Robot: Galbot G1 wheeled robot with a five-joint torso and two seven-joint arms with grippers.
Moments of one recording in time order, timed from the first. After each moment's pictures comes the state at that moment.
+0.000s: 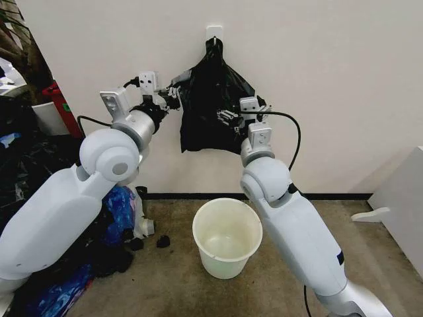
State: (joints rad) left arm 0.40 -0.82 -0.02 -2.08 -1.19 0.36 -0.52; right arm -0.61 1.37 0.04 1.92 0.21 -0.51 0.45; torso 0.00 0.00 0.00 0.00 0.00
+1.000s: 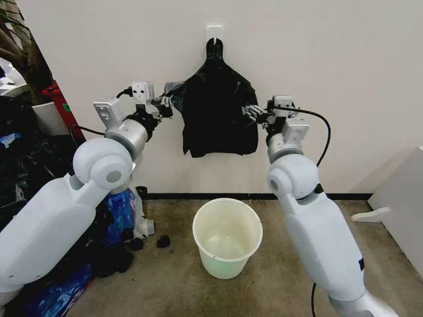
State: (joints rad) left arm 0.46 -0.81 -0.05 -2.09 -1.17 0.36 -0.50; right arm -0.69 1.31 0.19 2.02 0.45 -0.46 0.44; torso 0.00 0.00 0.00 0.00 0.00
